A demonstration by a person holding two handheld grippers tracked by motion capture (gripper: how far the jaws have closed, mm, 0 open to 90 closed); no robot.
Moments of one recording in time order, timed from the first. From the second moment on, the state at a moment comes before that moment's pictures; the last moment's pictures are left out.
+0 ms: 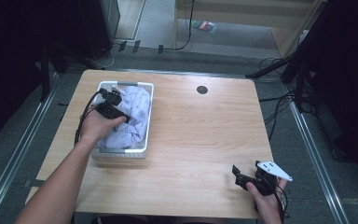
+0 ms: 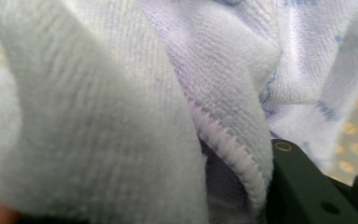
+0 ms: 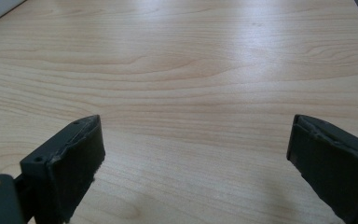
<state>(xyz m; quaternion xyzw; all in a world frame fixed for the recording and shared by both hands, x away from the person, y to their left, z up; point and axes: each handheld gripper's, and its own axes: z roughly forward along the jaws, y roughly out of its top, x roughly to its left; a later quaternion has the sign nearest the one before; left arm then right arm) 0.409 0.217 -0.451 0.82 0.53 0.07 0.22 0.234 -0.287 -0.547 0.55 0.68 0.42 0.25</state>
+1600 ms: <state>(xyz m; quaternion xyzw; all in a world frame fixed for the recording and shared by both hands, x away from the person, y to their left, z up) 0.401 0.102 -0.314 0.87 0.41 0.10 0.27 0.230 -0.286 -0.546 0.54 0.65 0.45 0.29</state>
